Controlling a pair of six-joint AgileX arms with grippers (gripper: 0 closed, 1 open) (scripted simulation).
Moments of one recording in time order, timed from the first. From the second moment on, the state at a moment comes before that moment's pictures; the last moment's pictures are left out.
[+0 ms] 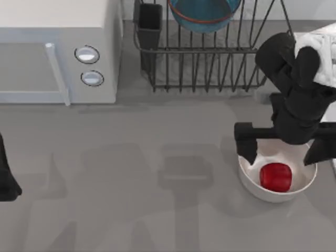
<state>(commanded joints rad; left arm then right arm) 0.00 0.00 0.00 0.00 0.00 0.00 0.44 1.86 1.27 -0.98 0.00 0.46</state>
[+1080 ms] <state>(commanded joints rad) 0.00 0.00 0.00 0.00 0.00 0.00 0.45 1.98 1.11 -0.69 0.00 0.47</state>
